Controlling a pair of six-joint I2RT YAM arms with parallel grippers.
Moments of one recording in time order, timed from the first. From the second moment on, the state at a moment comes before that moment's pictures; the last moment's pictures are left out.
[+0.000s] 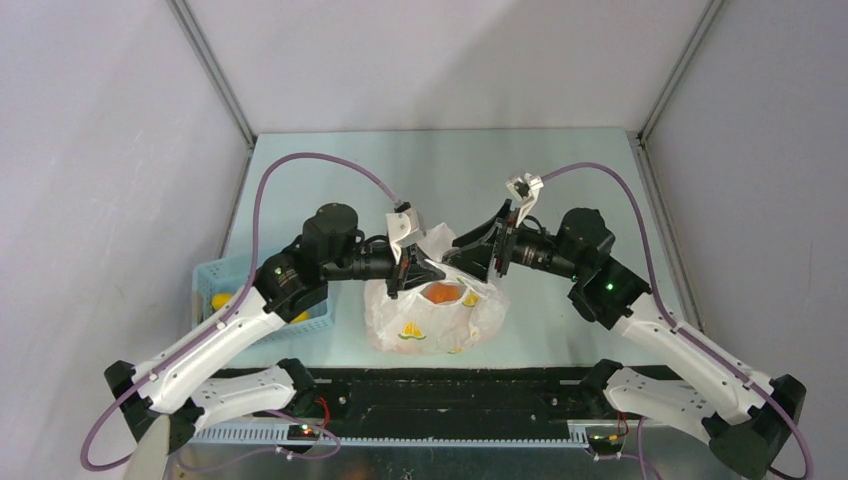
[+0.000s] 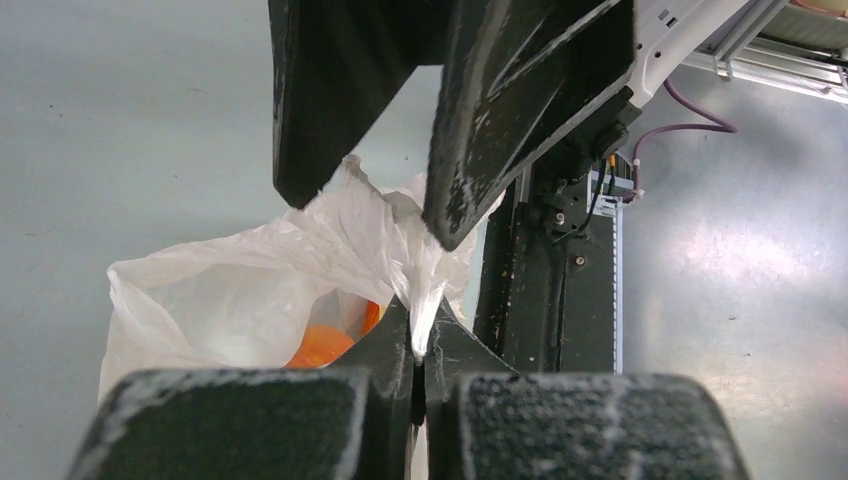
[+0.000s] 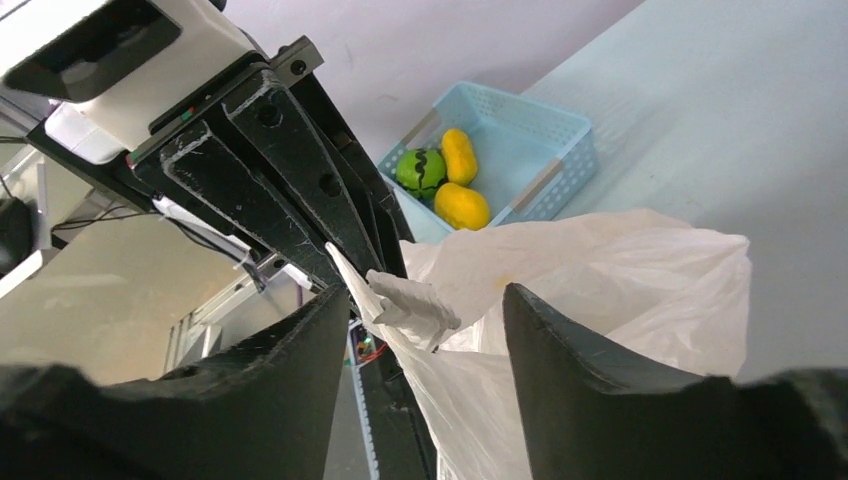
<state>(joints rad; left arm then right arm) -0.84 0.98 1.06 -0.36 0.56 0.04 0.74 0.93 0.91 0.05 -0.49 0.53</state>
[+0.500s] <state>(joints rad) -0.84 0.99 1.06 -0.36 0.53 0.05 0.75 0.93 0.91 0.06 -0.52 0.55</state>
